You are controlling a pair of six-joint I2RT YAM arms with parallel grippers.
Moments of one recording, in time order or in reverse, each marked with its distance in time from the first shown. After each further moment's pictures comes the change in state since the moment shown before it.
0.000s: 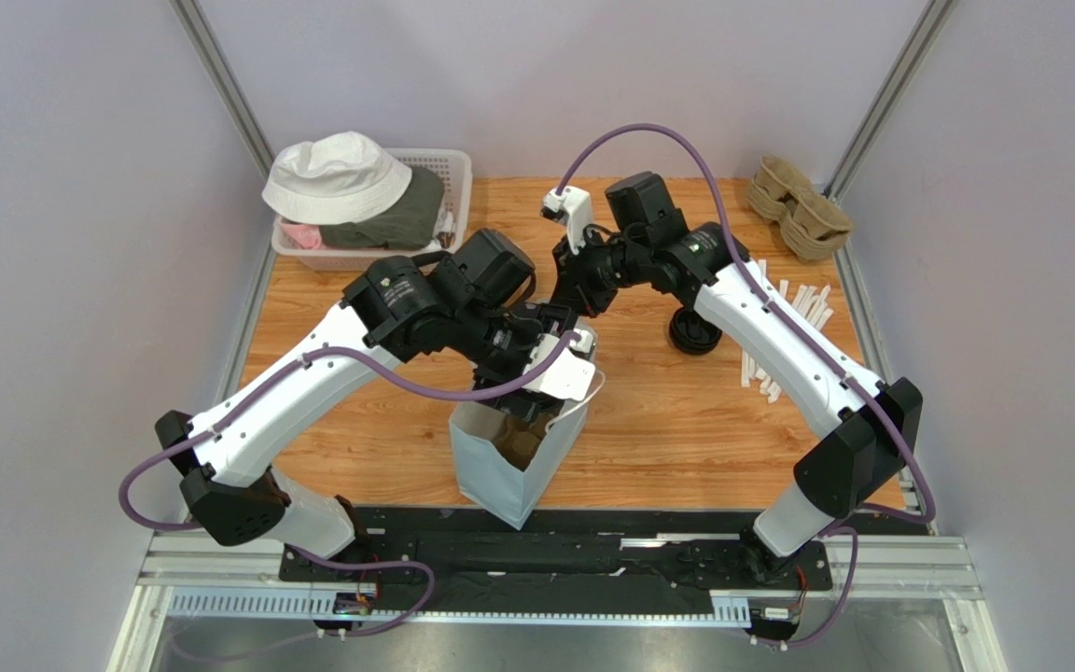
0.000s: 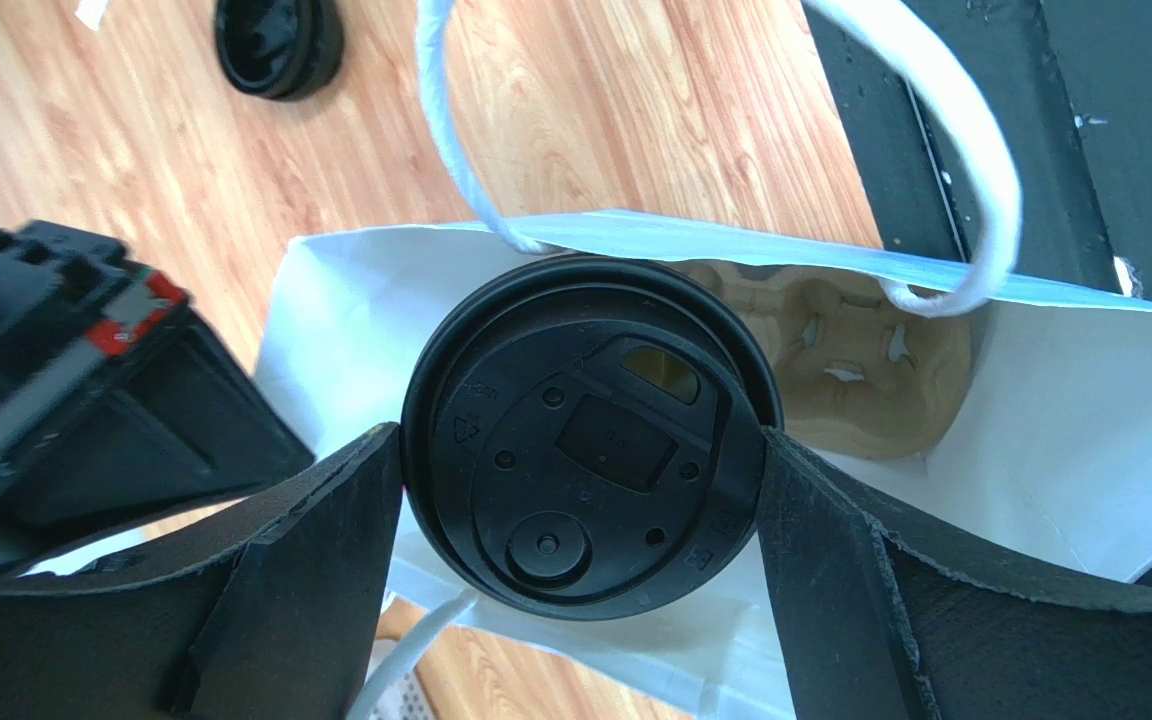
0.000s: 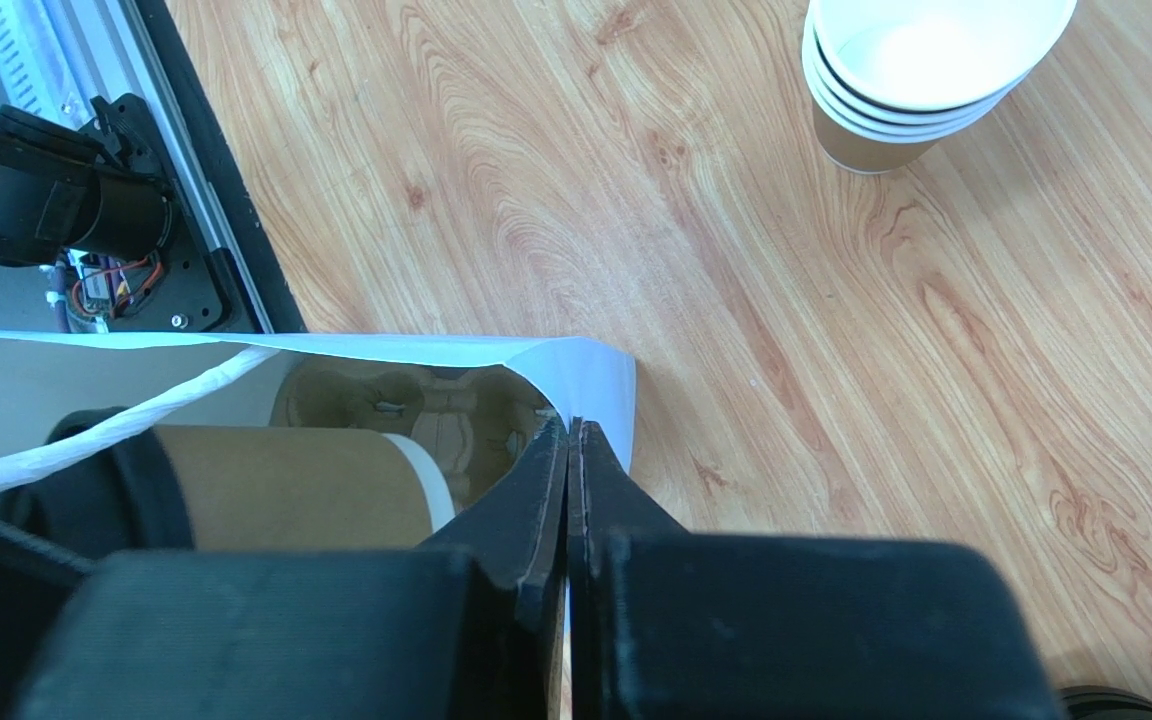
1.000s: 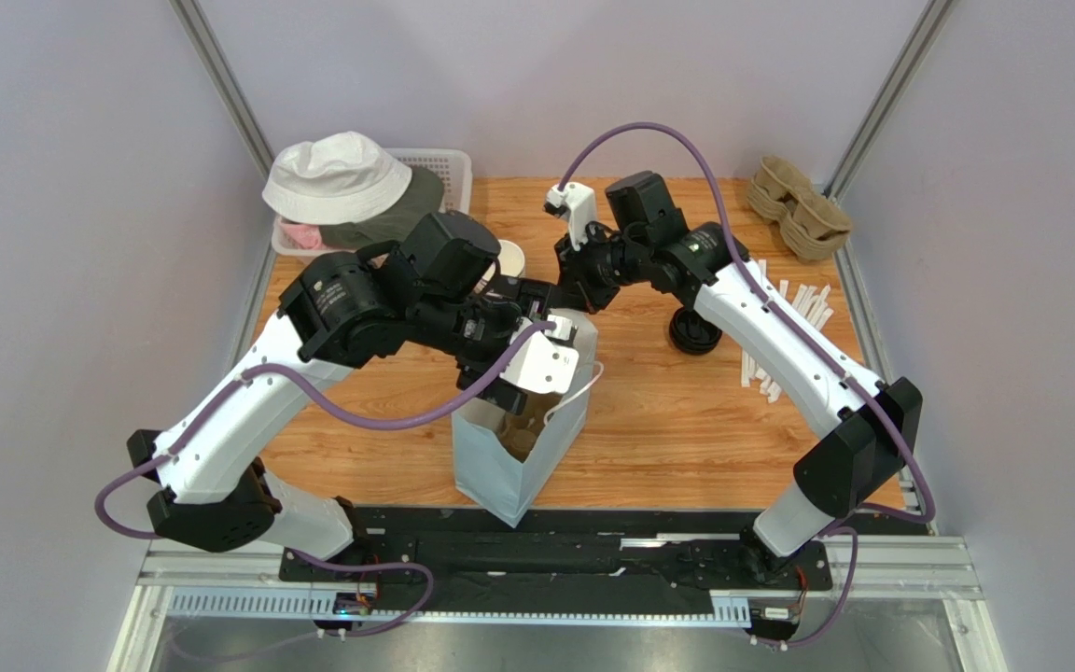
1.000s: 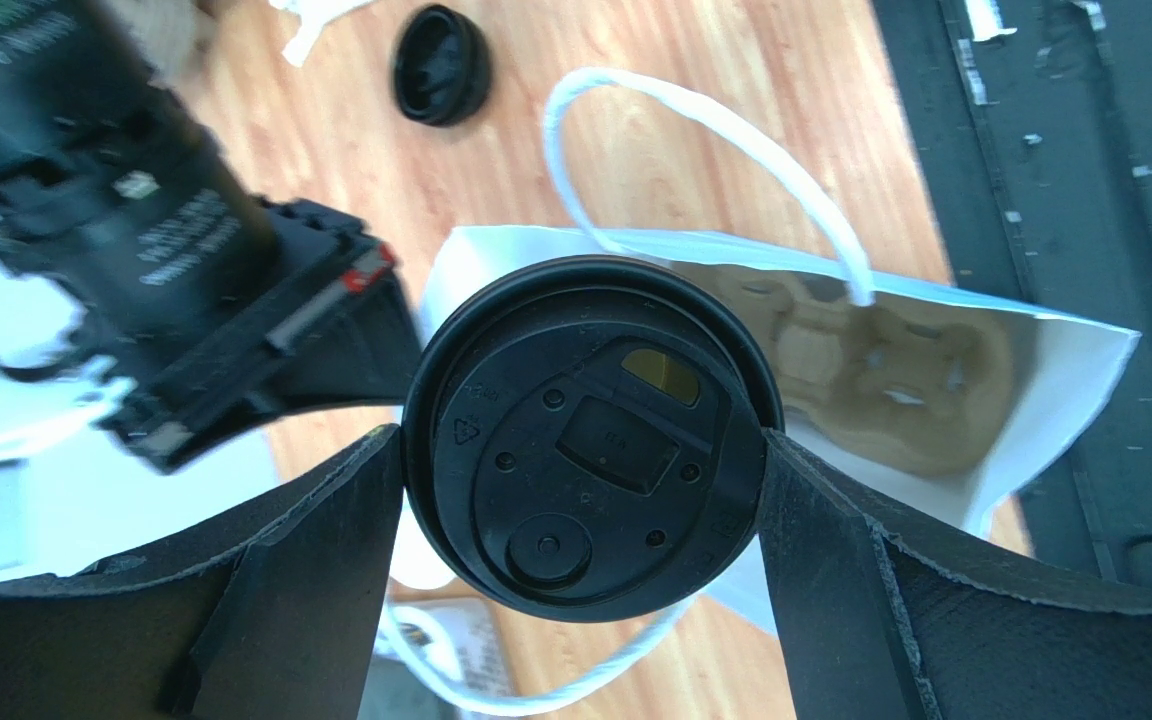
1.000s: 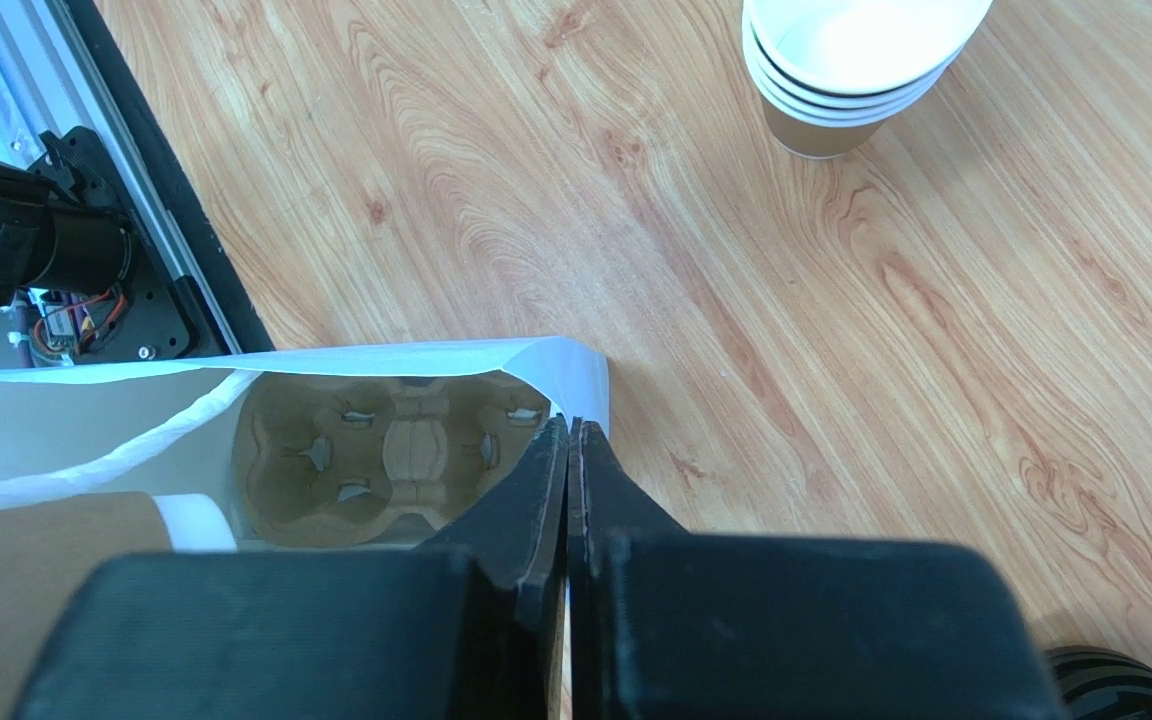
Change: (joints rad) left arm -0.044 -0.038 0.207 -0.050 -0.075 -0.037; right arm 0.001 0.002 0.000 0.010 0.068 0.035
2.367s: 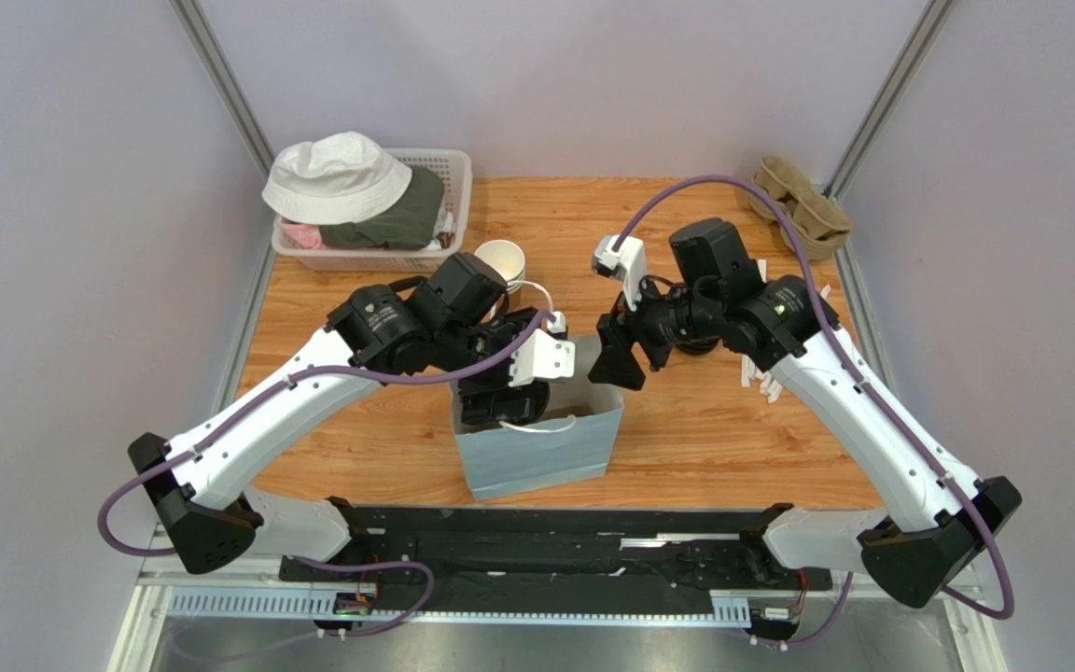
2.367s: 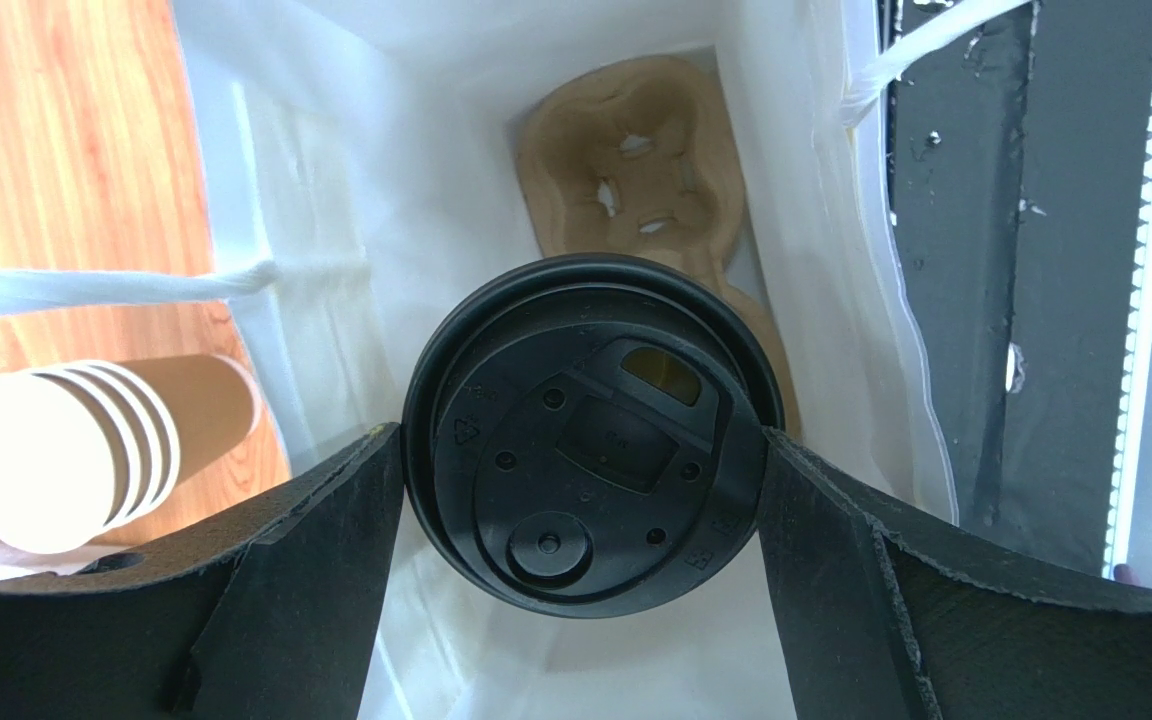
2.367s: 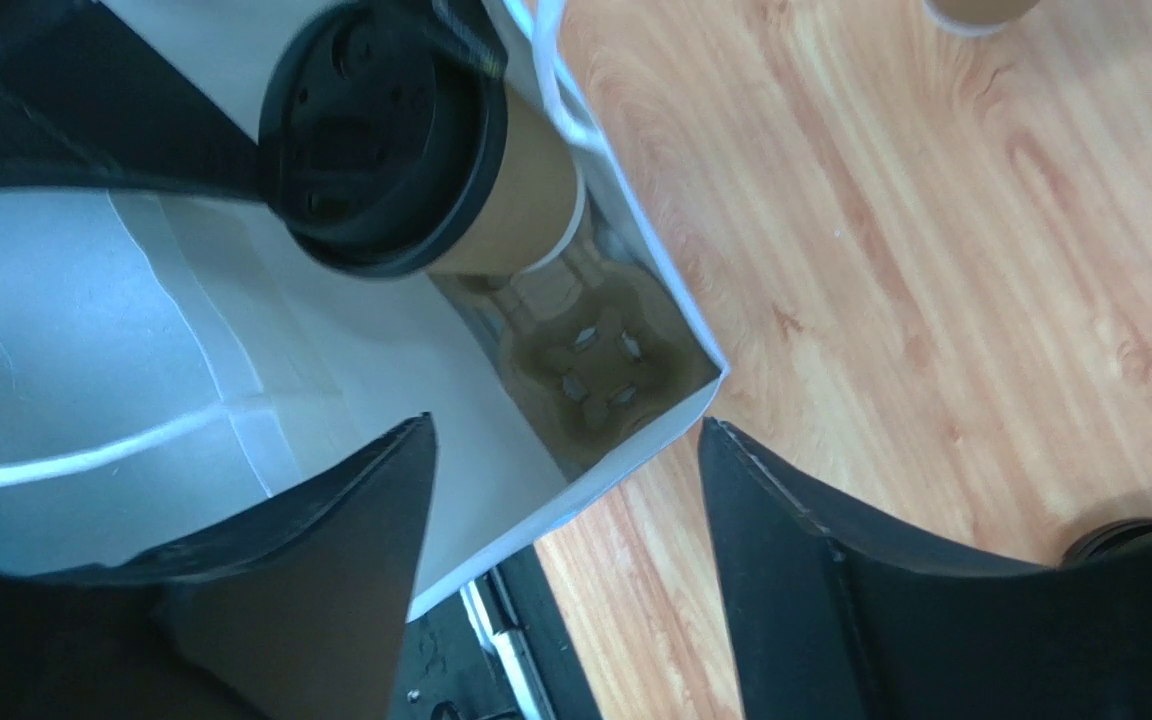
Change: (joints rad) left arm 0.111 -0.104 -0.478 0.209 0.039 -0.282; right arm 0.000 -0.365 -0.232 -0.183 -0.105 -0.126
